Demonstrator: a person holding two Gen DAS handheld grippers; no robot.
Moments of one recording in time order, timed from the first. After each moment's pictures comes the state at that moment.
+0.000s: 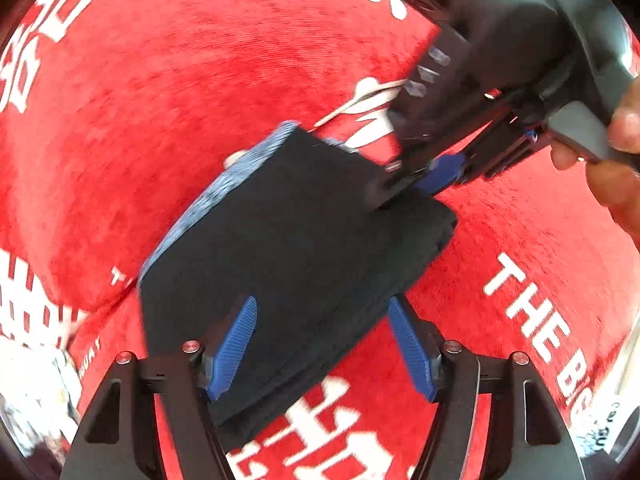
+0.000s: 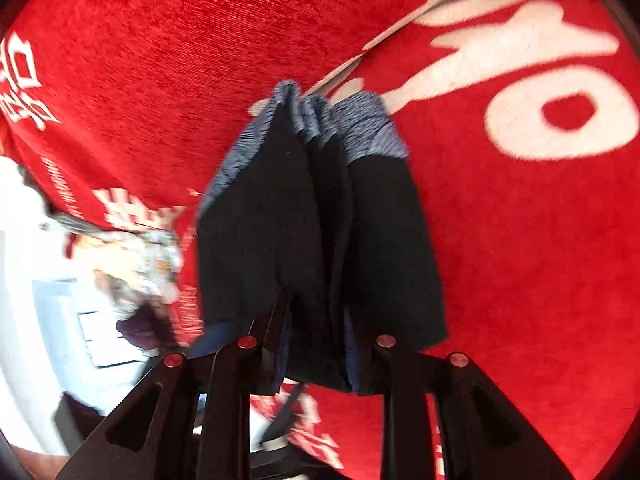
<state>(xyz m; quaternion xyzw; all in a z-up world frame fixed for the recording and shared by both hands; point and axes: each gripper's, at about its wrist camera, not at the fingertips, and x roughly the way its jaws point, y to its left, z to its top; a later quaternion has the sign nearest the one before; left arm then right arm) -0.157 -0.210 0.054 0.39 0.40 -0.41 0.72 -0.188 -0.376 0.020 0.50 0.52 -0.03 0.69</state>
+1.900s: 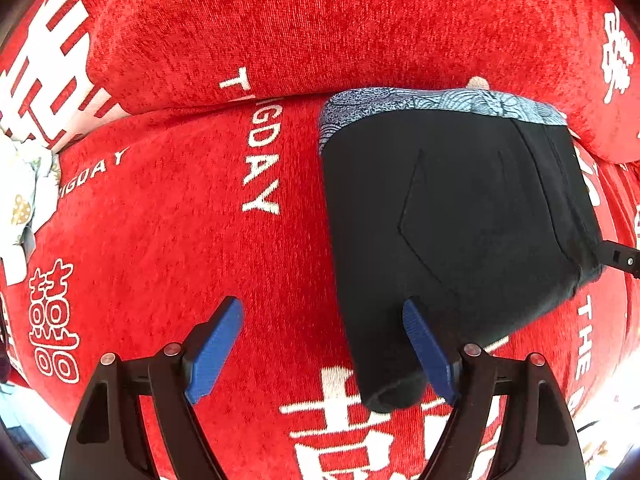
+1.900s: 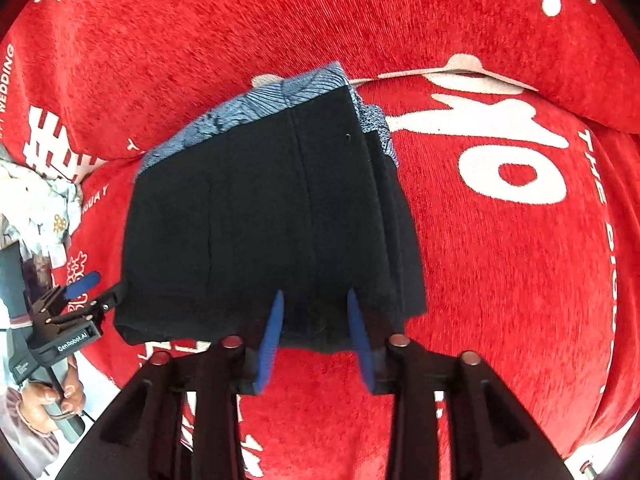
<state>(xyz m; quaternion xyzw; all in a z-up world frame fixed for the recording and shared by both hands) -0.024 -0.078 0.039 0.21 0.60 -0.26 0.73 -0.165 -0.299 0.059 0.31 0.58 -0.14 0.74</state>
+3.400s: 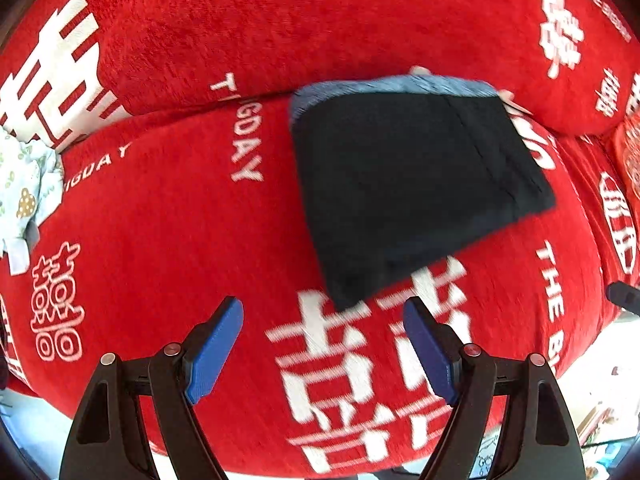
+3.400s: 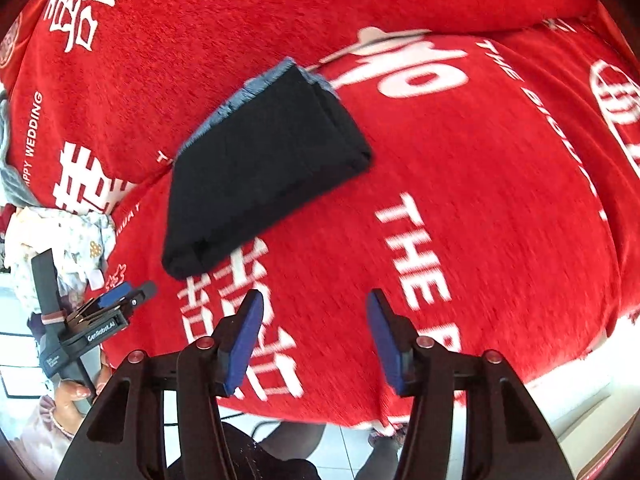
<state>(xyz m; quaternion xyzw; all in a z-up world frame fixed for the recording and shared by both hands) -0.060 -0.054 0.077 0.21 0.59 -0.30 0.72 -0.289 -0.242 0.109 0.40 0.51 -0.19 0.74</state>
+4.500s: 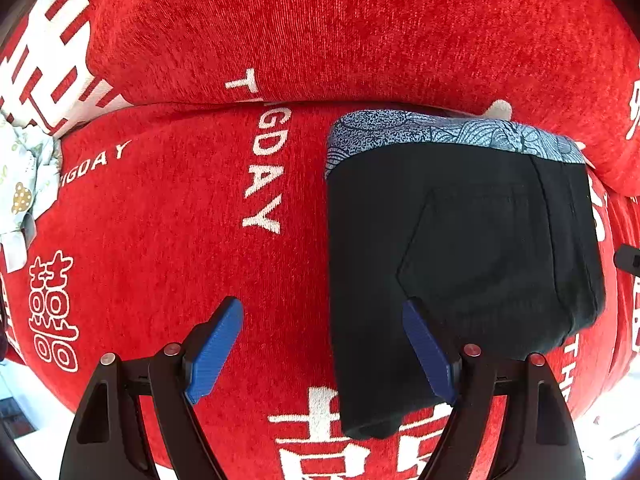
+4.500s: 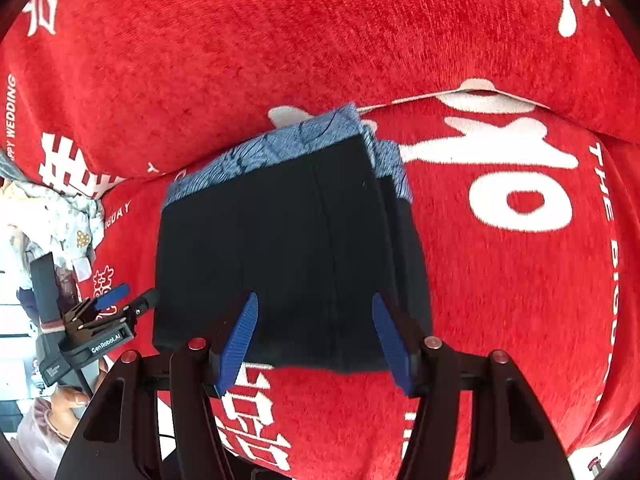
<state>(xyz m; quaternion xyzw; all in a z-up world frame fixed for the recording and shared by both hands) 0.003 -0.100 0.036 0.19 0.63 -0.22 0.72 -0.140 -0.340 0.069 0.35 0.59 -0.11 0.73</state>
